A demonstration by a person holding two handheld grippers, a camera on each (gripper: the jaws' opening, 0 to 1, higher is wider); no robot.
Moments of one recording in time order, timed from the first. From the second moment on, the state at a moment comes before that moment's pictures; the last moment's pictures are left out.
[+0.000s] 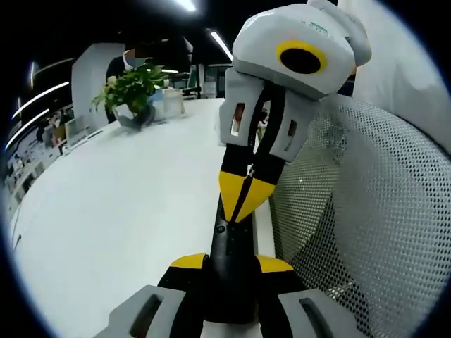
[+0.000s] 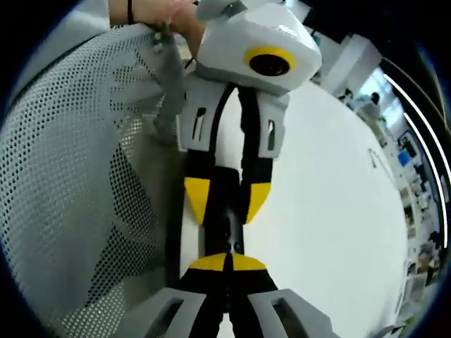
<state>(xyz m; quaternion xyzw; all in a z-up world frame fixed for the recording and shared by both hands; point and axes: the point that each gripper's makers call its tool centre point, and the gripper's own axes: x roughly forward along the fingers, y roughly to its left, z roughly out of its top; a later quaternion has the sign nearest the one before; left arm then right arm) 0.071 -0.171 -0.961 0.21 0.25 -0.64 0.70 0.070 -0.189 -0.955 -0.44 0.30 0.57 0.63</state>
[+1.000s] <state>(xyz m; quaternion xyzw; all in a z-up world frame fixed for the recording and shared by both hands) 0.072 -0.171 -0.961 0.21 0.25 -0.64 0.70 0.069 -0.203 -0.958 -0.40 0.36 0.58 0.61</state>
